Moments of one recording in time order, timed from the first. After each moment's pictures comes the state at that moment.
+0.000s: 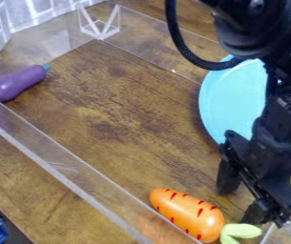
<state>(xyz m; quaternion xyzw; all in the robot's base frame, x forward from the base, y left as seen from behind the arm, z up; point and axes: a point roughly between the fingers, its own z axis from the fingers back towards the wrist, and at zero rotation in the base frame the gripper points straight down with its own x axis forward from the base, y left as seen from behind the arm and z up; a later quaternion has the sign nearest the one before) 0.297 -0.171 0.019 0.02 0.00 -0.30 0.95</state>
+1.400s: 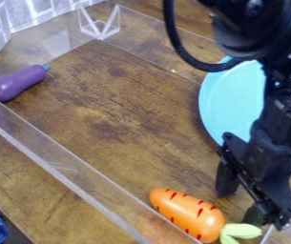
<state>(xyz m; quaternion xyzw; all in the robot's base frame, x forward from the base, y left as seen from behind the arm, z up) 0.260 -0.150 0.018 0.03 0.04 -0.29 0.95</state>
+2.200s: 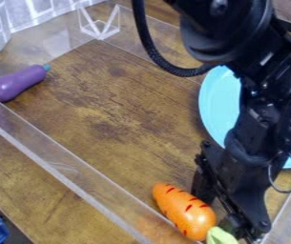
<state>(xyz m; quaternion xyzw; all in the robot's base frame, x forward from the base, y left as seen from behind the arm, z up) 0.263 -0.150 0.019 0.04 0.04 -0.29 0.96</state>
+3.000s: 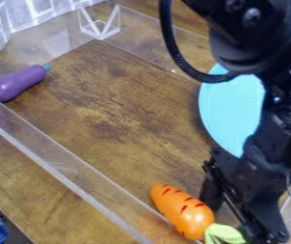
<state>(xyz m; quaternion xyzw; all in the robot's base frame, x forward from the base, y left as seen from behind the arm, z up) 0.268 -0.175 0.018 0.05 0.04 -0.29 0.95</state>
